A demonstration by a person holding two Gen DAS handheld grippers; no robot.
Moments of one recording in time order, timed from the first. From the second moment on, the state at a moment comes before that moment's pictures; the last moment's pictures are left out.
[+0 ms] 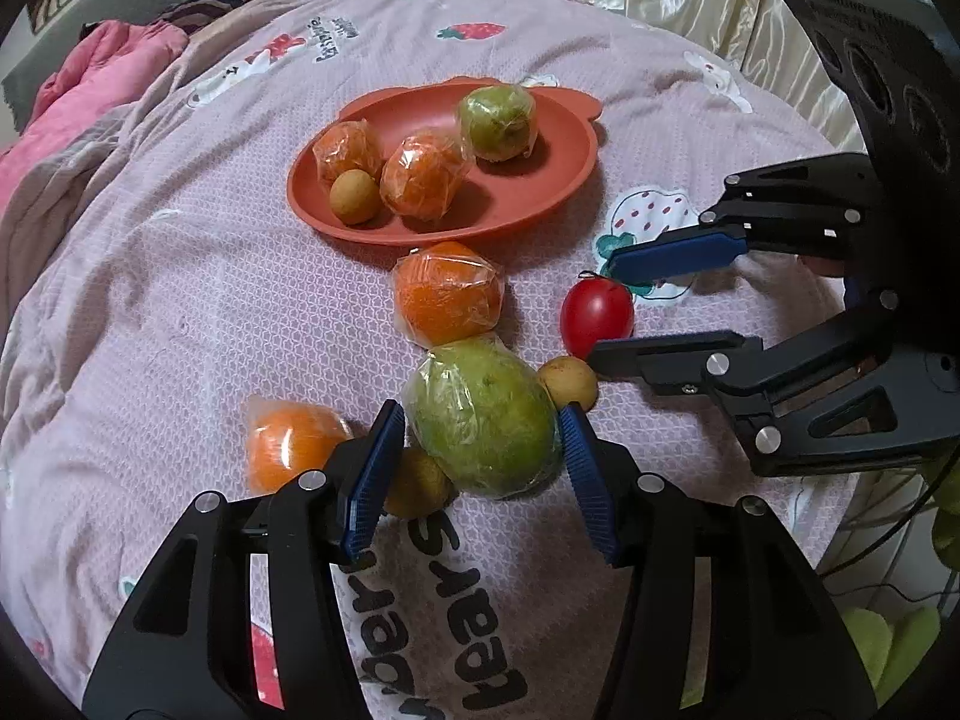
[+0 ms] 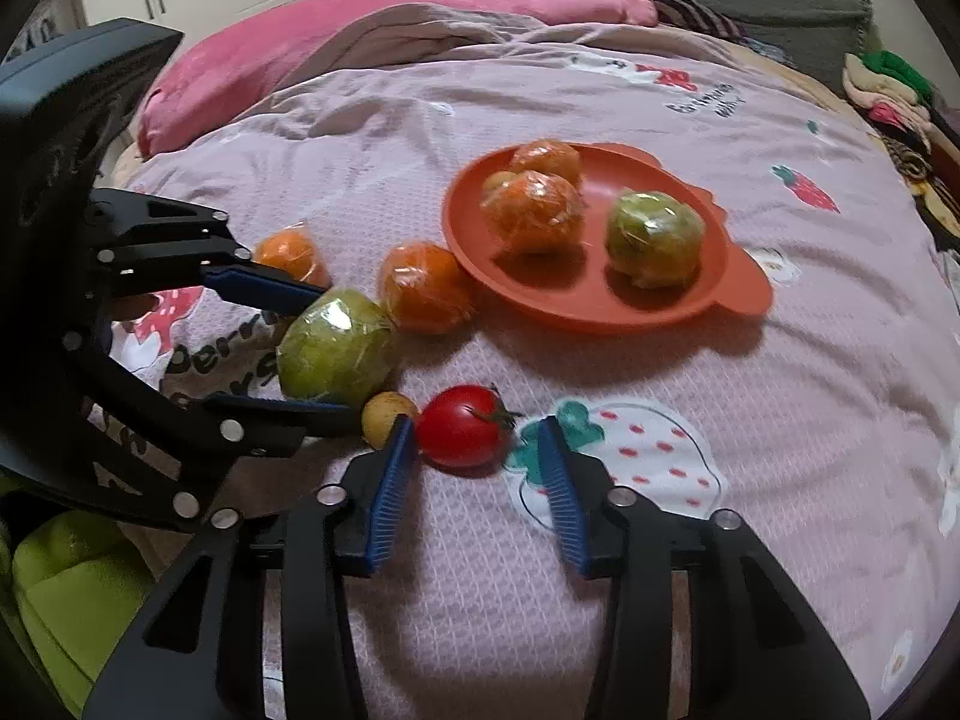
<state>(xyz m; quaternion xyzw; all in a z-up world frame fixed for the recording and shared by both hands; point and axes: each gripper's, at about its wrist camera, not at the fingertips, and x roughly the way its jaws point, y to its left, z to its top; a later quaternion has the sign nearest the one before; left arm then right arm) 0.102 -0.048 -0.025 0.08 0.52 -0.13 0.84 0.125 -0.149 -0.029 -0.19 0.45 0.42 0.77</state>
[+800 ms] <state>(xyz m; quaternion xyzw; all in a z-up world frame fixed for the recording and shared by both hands) 0.104 -0.044 -0.015 0.02 0.51 -0.16 0.84 0.124 -0.184 -0.009 -0.12 0.43 0.41 0.79</state>
